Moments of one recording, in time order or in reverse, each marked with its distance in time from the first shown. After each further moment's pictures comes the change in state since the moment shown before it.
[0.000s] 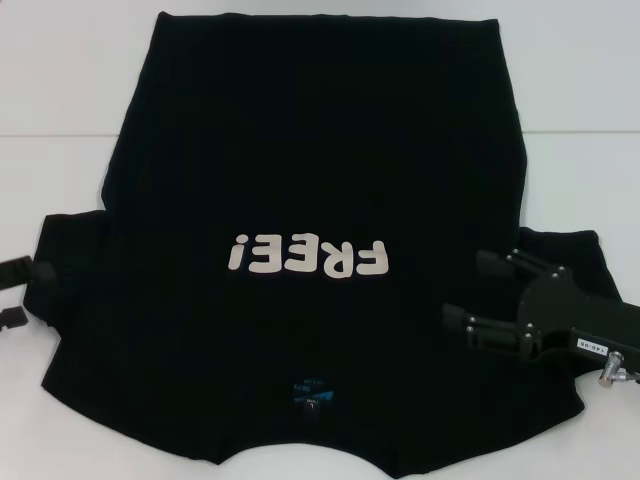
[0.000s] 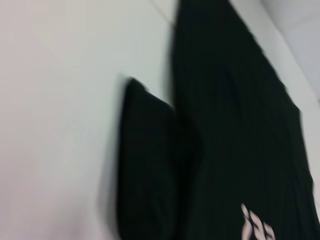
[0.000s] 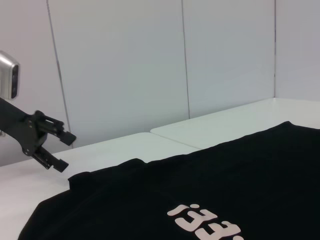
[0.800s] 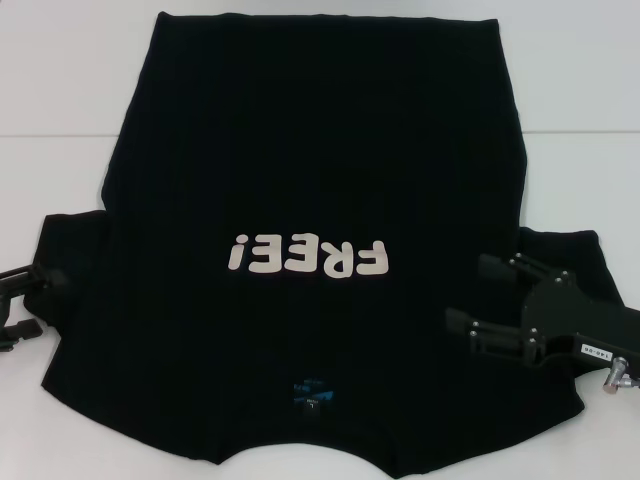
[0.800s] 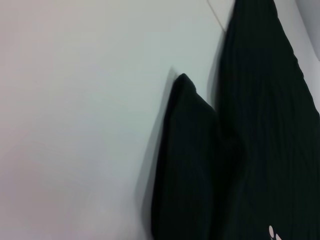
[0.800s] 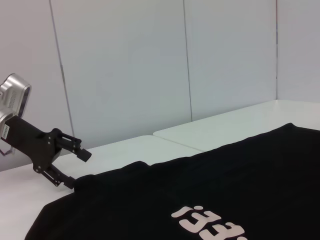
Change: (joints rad) left arm -0.021 0.001 0.000 -0.119 0.005 -0.133 -0.074; right arm -0.012 0.000 0.005 -0.001 0.000 -0.020 0.001
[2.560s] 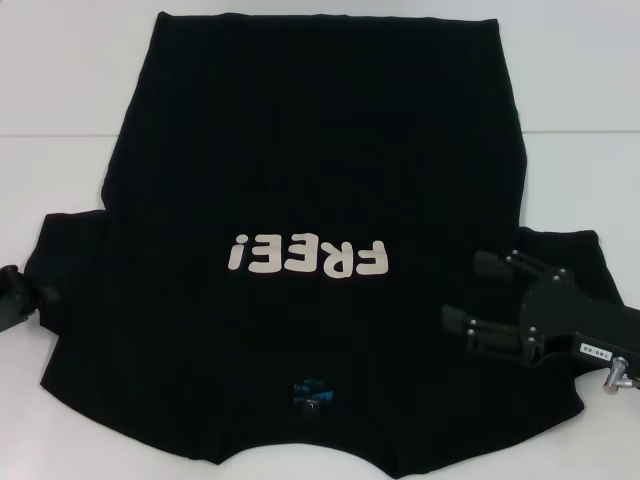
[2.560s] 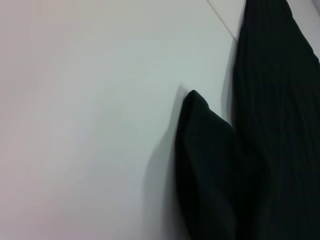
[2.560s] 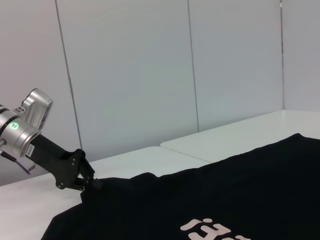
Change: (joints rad) left arm -0.039 -0.013 0.078 -0.026 -0.002 -0.149 0.035; right arm -0.001 0.002 0.002 0.005 0.014 -0.032 -0.001
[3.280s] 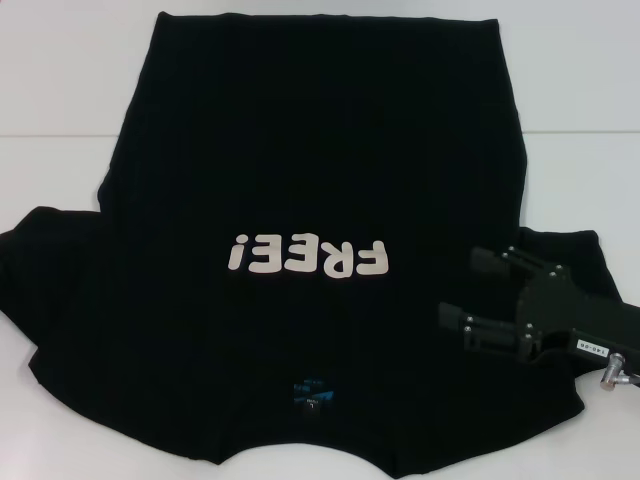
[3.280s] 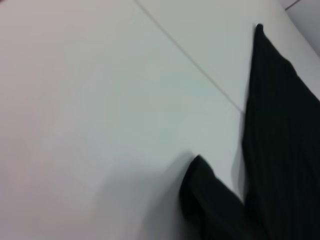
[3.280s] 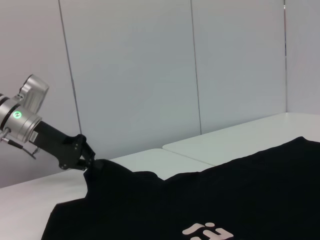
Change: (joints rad) left arm 0.029 0.001 -0.007 0.127 -0.008 -0.052 0.005; right arm 0.009 0.000 0.000 0.002 0.000 -0.002 -0.001
